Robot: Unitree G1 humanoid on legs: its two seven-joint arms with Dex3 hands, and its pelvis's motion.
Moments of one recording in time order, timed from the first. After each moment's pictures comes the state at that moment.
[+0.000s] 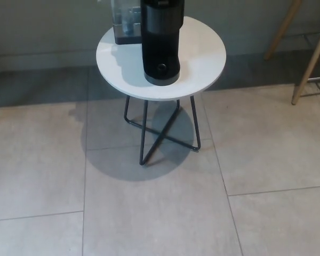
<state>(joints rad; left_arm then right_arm) 0.28 0.37 0.24 1.33 0.00 -0.01 -0.08 0.32 -0.52 -0.13 1.25 -0.11 -0.22 0.11</state>
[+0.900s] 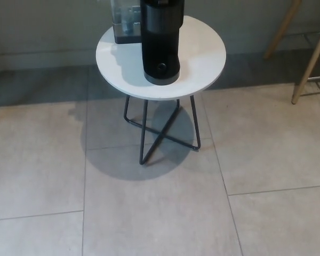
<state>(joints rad) 0.26 0.37 0.27 1.34 -0.02 -0.02 -0.11 0.31 -0.52 -0.16 1.27 -0.08 -0.30 0.15</state>
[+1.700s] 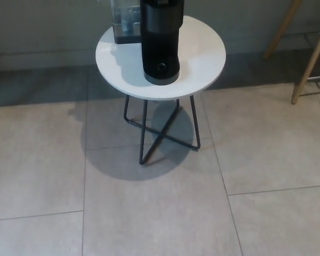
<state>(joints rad) 0.26 0.36 0.28 1.35 -0.02 -0.02 -0.12 0.31 -0.52 -0.17 1.27 -0.07 -0.30 0.15</state>
